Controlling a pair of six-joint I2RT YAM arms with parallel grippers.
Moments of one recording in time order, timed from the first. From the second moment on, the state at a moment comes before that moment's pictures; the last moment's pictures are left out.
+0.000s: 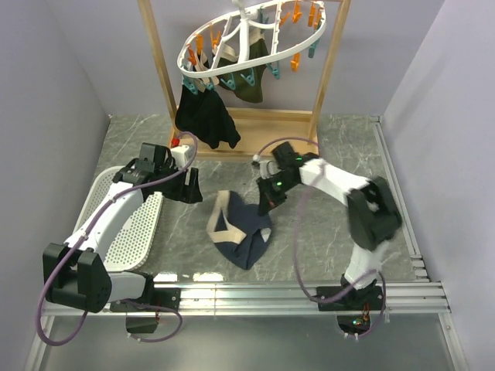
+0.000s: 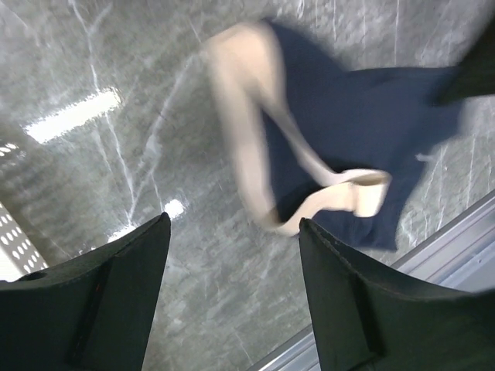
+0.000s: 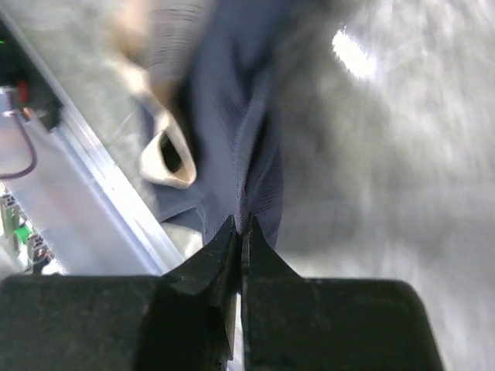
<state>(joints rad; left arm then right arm) -0.22 1.28 1.01 -0.67 0.41 0.00 0.52 1.86 1.29 -0.69 -0.66 0.00</state>
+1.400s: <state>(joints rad) -0.79 1.91 1.35 -0.41 0.35 -0.11 -0.03 1.58 0.95 -0.75 -0.47 0.00</state>
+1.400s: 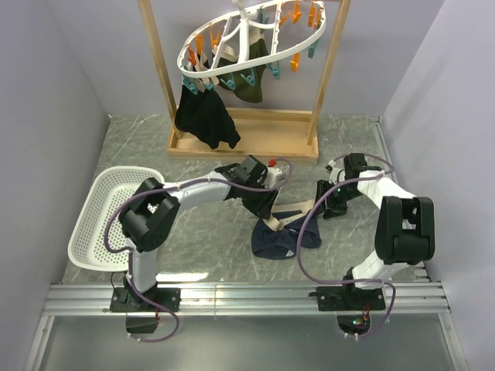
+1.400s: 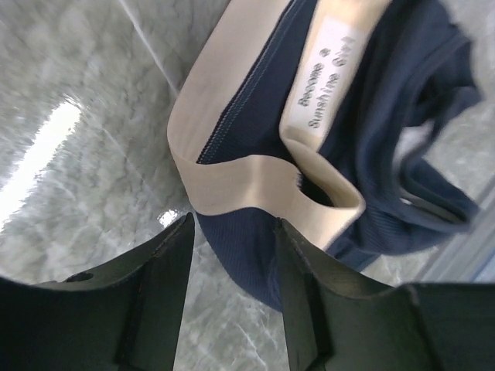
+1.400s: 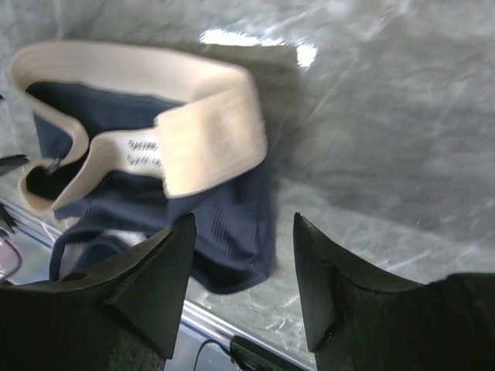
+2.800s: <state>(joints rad) -0.91 2.06 1.46 -0.41 0.21 0.08 -0.04 1.69 1.04 -0.77 -0.67 -0.19</state>
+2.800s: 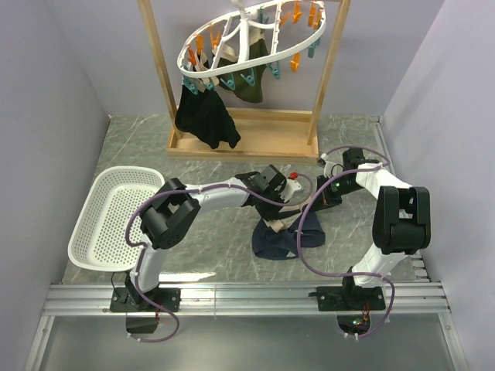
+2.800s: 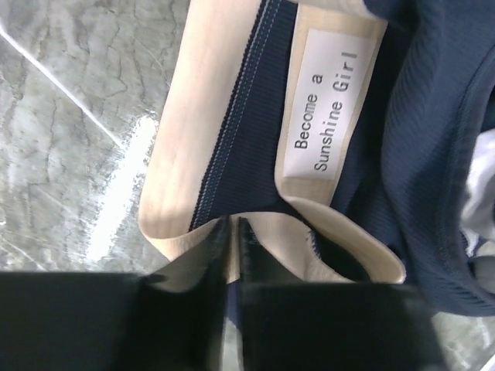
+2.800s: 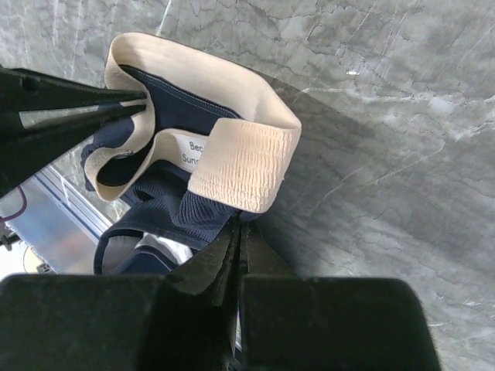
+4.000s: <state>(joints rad) -0.87 1.99 1.60 -0.54 0.71 0.40 -0.04 1.69 1.07 -0.84 -0.68 -0.22</state>
